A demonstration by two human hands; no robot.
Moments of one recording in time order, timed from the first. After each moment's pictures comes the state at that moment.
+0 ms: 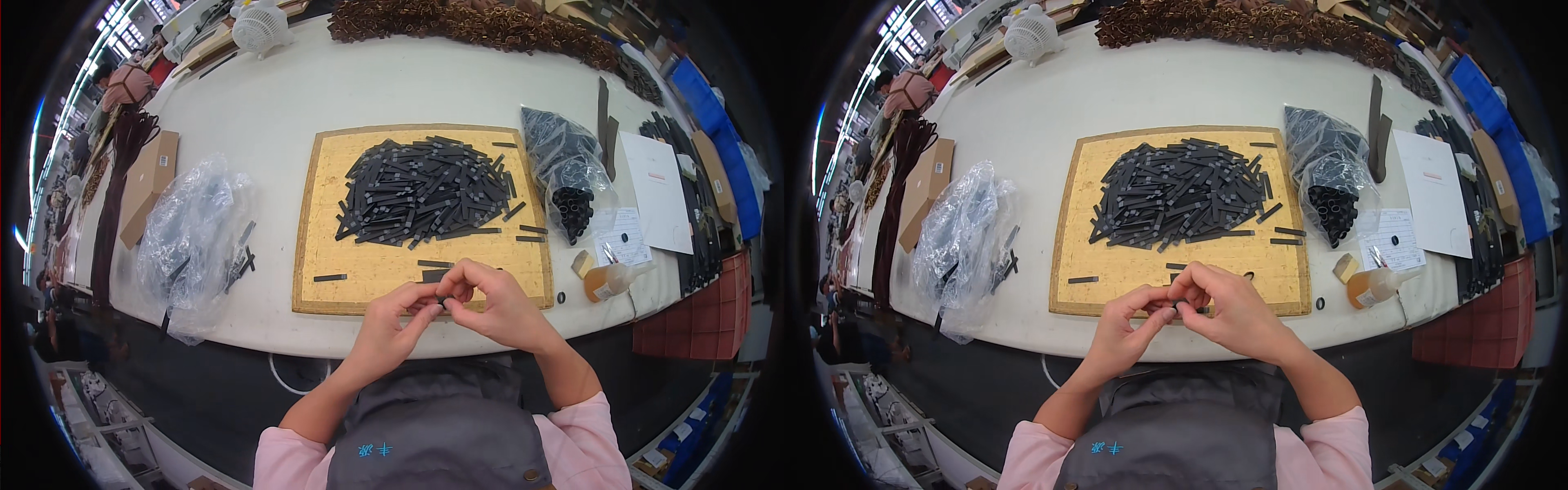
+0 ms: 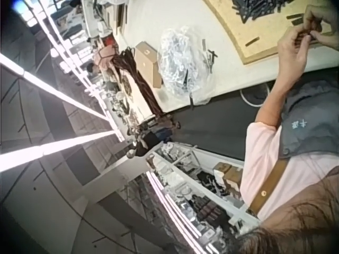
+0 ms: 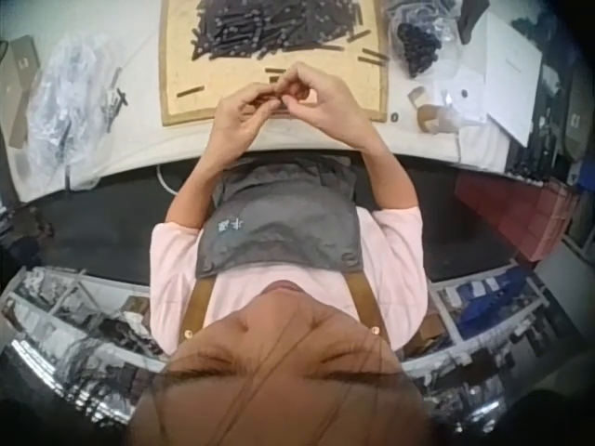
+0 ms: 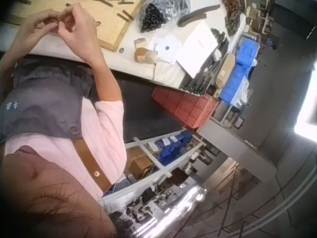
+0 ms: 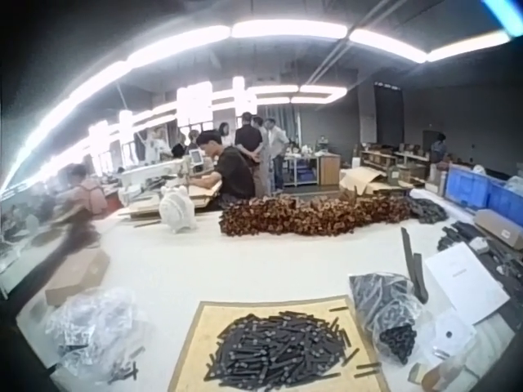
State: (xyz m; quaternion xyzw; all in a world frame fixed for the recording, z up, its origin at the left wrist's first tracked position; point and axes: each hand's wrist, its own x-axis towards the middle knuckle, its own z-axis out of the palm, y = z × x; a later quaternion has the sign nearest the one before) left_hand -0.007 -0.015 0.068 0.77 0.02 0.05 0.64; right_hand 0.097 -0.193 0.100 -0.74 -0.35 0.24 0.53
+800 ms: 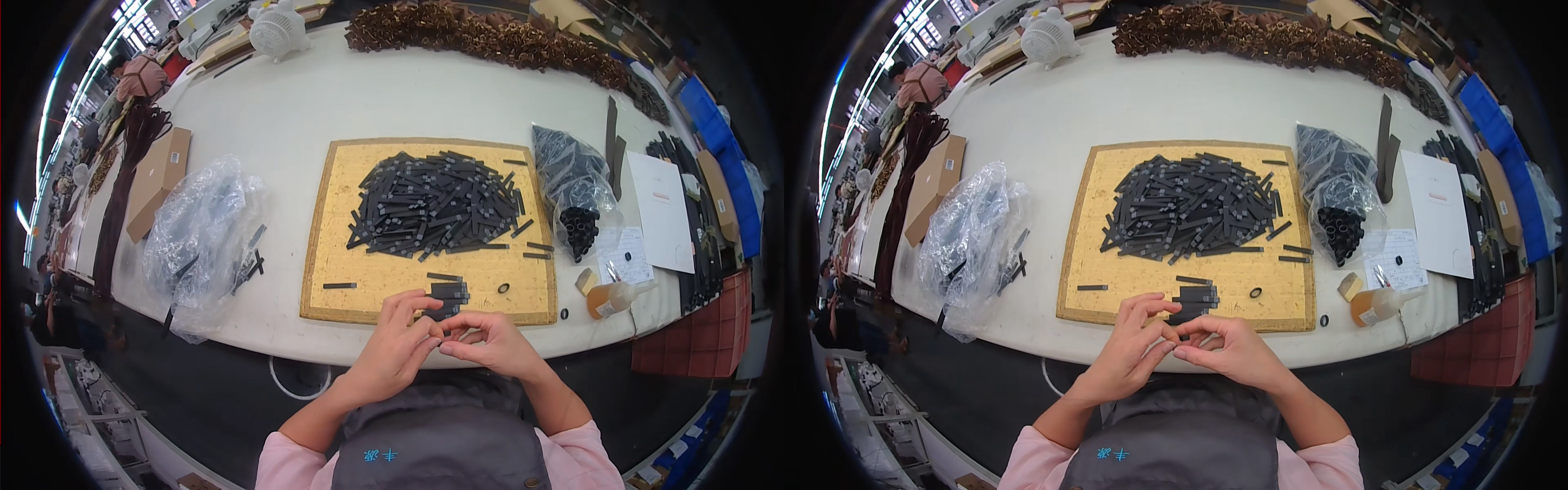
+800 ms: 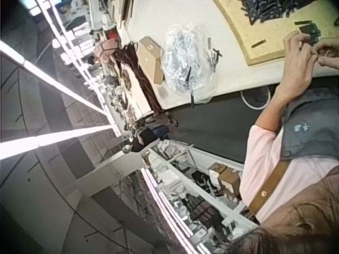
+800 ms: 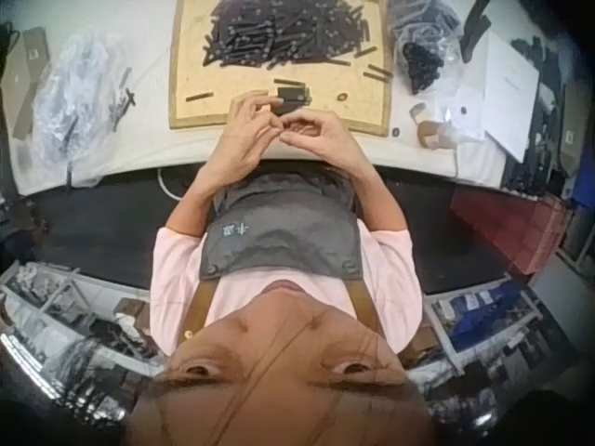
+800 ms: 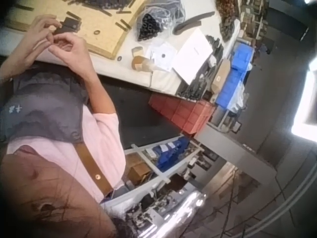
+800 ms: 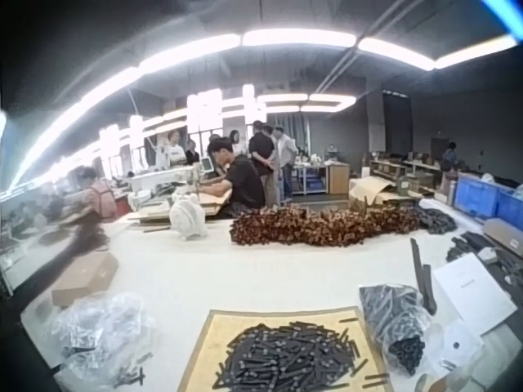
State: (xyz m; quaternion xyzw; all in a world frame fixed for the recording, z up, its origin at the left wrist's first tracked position) left_hand -0.024 -0.004 0.084 0.89 -0.12 0.07 0.43; right_hand 0.067 -0.201 0.070 -0.63 -0.20 0.44 0.61
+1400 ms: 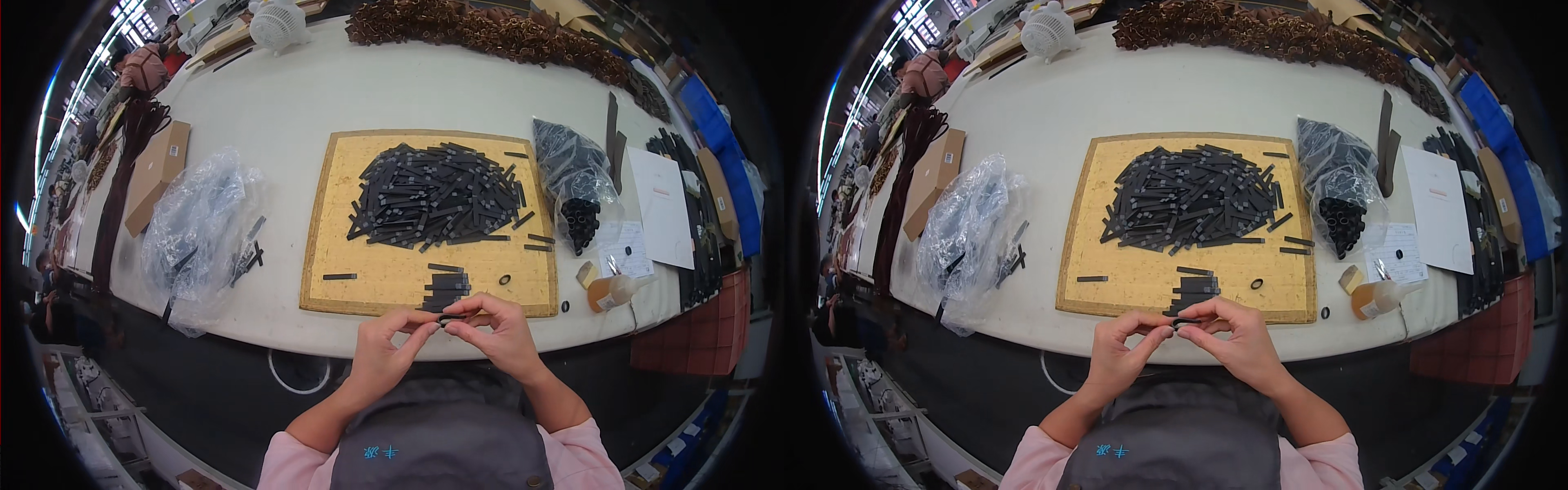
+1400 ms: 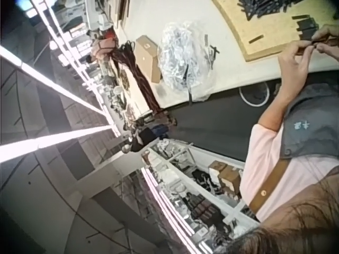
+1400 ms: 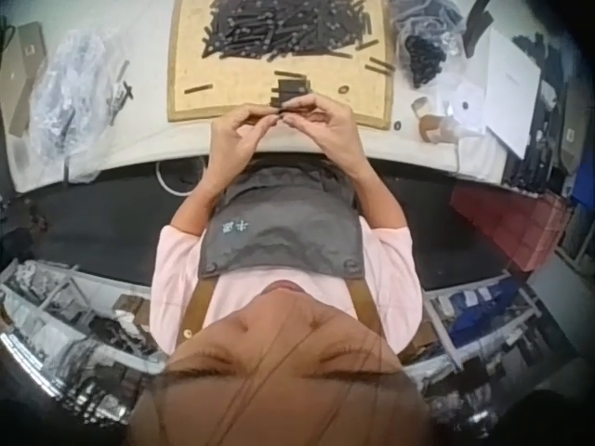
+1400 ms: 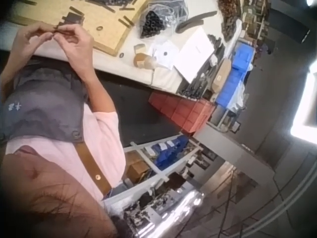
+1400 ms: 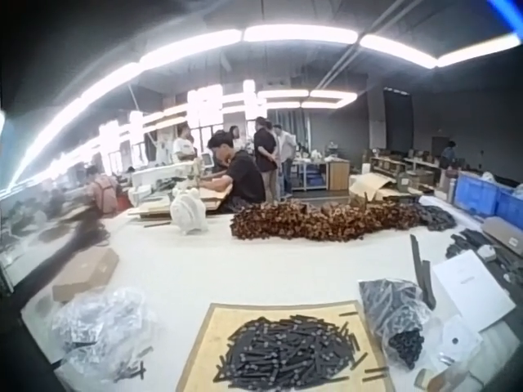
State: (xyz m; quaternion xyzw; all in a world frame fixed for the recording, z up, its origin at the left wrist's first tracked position) left_hand -0.041 -0.020 0.070 0.76 0.11 0.09 0.63; right_hand 0.057 -0.199 0.078 -0.68 -0.19 0.32 0.64
